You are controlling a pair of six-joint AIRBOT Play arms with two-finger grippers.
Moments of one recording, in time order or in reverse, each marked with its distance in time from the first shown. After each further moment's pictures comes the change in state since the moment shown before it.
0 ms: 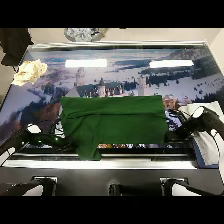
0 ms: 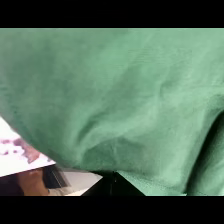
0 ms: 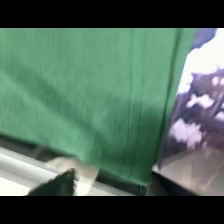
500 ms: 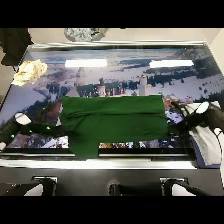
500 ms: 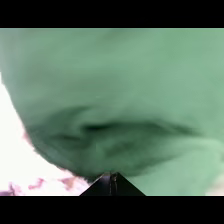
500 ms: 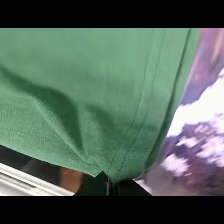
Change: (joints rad) left arm 0.050 0.069 0.214 0.066 -0.054 0.043; right arm 0.012 0.058 0.090 0.029 0.006 -0.093
